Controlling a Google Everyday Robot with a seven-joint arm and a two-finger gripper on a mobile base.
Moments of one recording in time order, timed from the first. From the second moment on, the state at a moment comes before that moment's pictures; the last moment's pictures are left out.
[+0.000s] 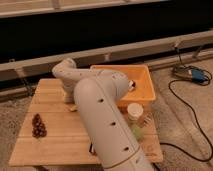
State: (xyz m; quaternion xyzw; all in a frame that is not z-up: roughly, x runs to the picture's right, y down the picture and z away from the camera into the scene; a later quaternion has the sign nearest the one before) arm -0.226 0.032 0.976 -0.28 0.09 0.39 0.87
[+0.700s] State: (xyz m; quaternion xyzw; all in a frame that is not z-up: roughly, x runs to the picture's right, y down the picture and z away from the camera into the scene) arm -0.227 0.019 0.971 -0.29 0.09 0.40 0.87
